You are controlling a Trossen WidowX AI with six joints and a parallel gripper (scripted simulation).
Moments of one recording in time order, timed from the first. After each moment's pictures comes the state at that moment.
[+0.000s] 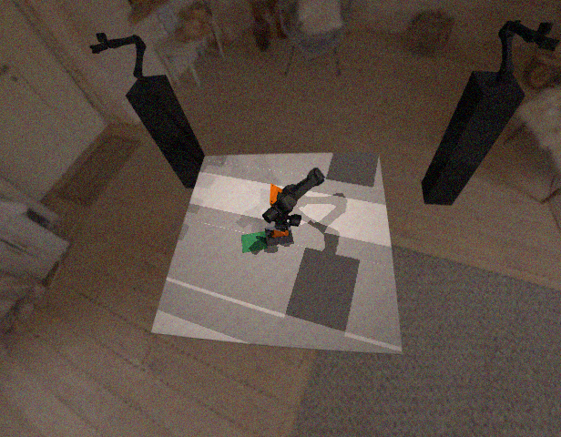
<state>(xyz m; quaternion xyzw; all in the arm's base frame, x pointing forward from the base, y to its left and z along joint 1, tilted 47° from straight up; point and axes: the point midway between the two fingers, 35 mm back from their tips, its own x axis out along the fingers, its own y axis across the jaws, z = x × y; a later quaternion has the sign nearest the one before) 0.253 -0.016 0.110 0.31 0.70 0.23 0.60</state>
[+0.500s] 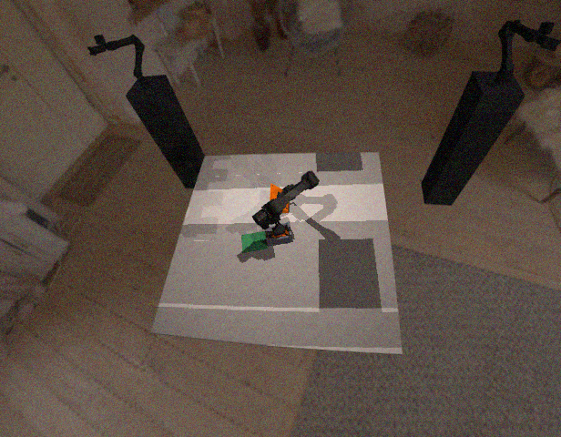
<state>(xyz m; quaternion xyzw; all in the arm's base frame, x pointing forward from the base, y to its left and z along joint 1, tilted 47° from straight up) 0.271 -0.046 0.079 0.54 0.73 -0.11 0.39</state>
